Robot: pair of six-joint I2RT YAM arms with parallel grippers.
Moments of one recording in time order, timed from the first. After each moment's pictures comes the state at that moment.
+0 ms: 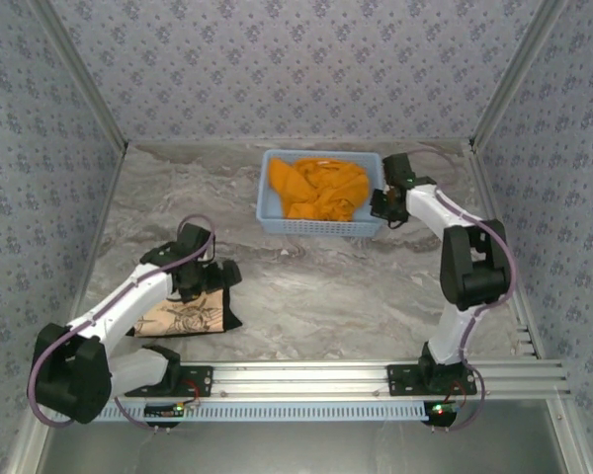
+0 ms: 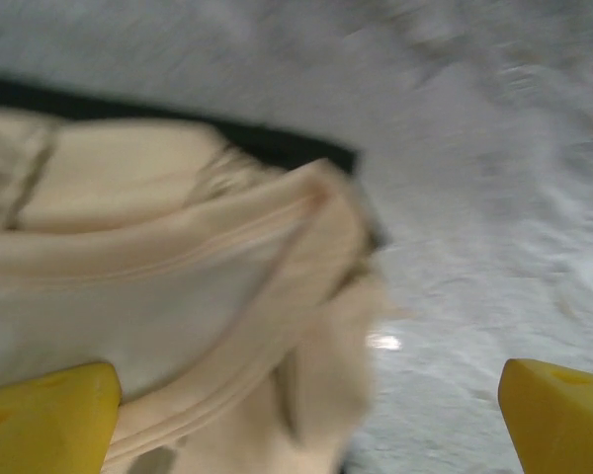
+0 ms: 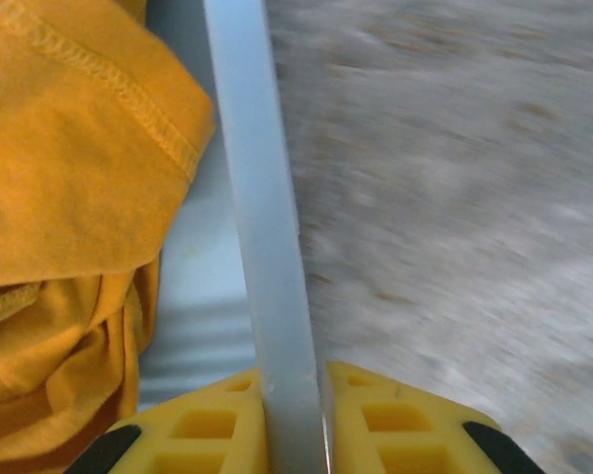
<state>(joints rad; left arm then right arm) -0.37 1.14 0.66 -0.76 0.09 -0.70 0.16 1.79 1.27 -0.58 0.01 0.43</state>
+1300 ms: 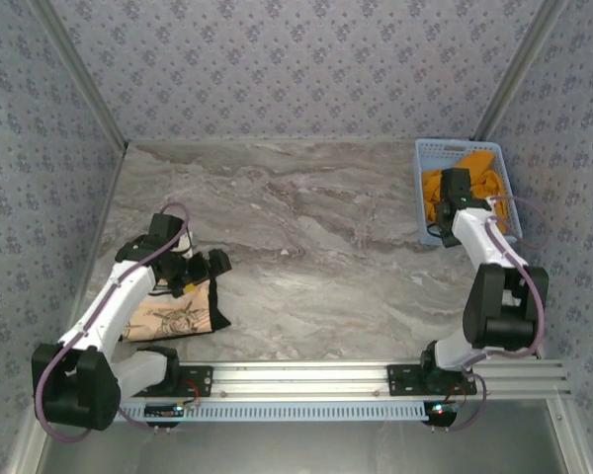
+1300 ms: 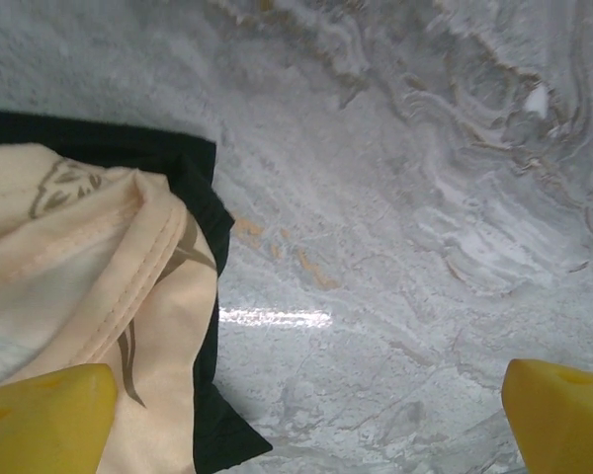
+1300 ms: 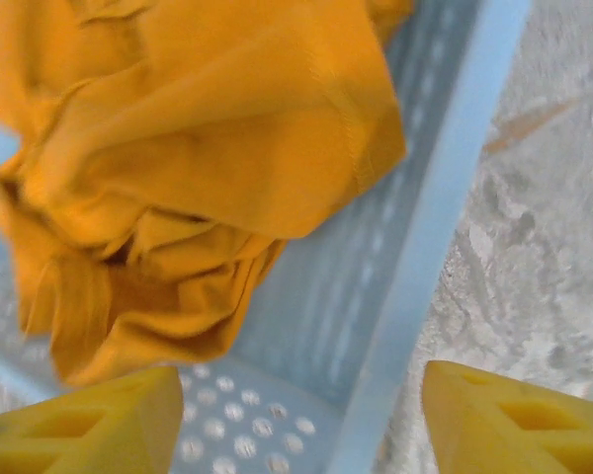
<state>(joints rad) -0.17 1.10 0.78 -0.88 0.33 -0.53 -0.08 1.48 1.08 -0.62 0.33 1.18</state>
